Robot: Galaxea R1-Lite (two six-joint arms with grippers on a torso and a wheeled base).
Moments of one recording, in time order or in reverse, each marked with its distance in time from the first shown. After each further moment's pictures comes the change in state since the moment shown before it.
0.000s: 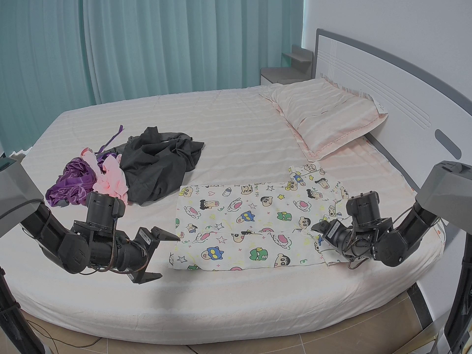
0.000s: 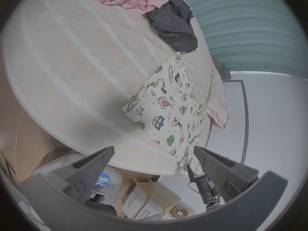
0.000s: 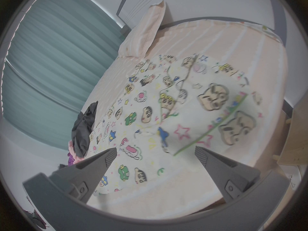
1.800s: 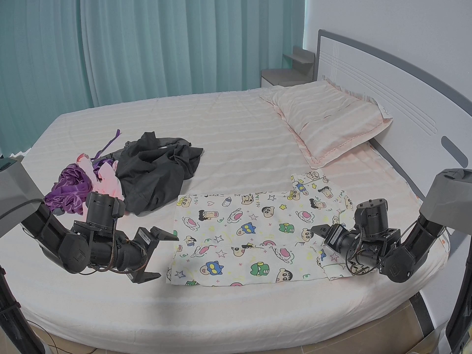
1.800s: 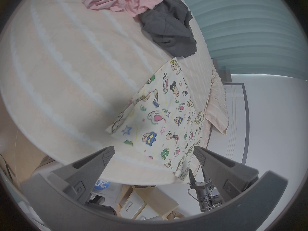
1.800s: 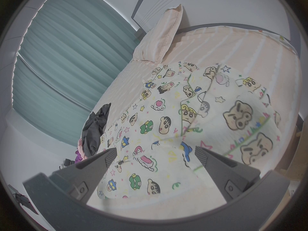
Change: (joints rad) left arm 0.004 0.004 0.000 -0.003 0.017 0.000; right arm 0.027 -0.037 0.166 -0.242 0.019 -0.054
